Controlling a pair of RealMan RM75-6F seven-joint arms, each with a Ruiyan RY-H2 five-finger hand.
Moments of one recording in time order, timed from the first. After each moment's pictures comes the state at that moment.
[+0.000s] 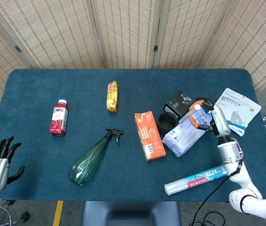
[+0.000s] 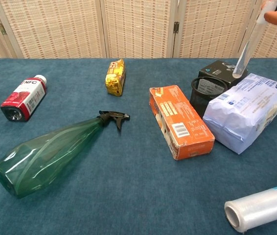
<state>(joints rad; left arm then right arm) -0.09 -1.17 -0.07 -1.68 1.46 1.51 0.21 0.48 -1.28 0.34 -1.60 -1.26 1.15 0.51</state>
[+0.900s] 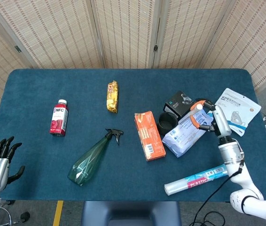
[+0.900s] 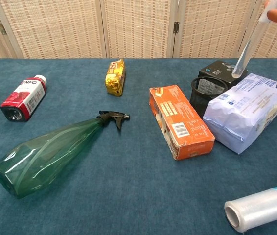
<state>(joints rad) -0.09 -1.17 -0.07 -1.68 1.46 1.51 0.21 0.46 -1.27 0.35 -1.60 -1.26 1.14 0.56</state>
